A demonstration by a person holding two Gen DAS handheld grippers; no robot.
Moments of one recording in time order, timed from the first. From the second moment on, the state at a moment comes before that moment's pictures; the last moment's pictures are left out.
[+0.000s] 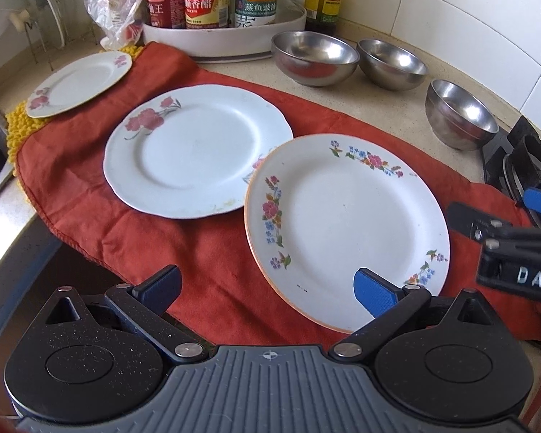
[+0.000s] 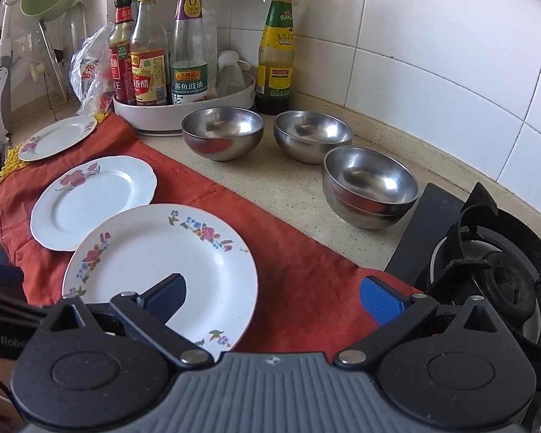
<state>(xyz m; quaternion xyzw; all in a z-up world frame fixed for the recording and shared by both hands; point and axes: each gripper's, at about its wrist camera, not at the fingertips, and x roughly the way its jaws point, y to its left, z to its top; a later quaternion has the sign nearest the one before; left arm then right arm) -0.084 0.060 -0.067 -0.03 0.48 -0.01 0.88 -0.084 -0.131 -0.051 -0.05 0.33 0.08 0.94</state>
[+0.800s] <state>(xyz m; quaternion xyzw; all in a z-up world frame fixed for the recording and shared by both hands) -0.068 0.070 -0.077 -0.09 0.47 -0.10 0.87 -0.028 -0.140 -0.084 0.07 0.42 0.19 0.89</state>
